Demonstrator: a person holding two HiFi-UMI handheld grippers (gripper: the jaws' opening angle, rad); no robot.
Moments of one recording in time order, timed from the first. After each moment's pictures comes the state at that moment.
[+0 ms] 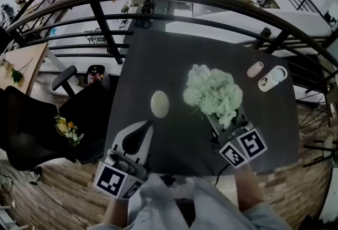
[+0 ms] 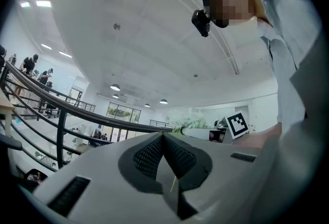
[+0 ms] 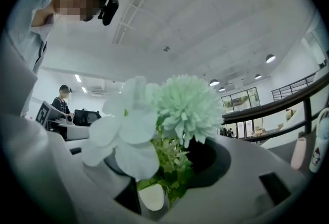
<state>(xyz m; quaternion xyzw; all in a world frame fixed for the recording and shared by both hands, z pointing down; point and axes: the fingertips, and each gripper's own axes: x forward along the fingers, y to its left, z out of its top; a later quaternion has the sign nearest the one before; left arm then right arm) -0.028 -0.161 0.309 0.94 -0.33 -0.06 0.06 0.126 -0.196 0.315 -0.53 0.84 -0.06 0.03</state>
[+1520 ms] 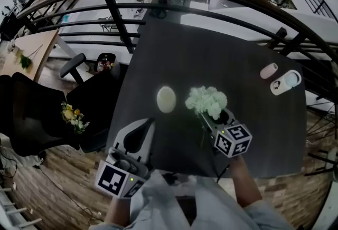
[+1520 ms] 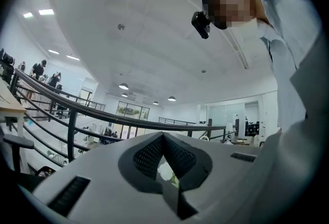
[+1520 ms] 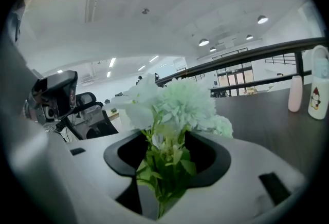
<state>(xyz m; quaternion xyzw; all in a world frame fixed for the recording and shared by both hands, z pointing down) -0.032 -0.165 0.320 0.92 -0.38 -0.04 0.07 0.140 -0.207 0.489 -0.52 0.82 -0.24 -0.09</state>
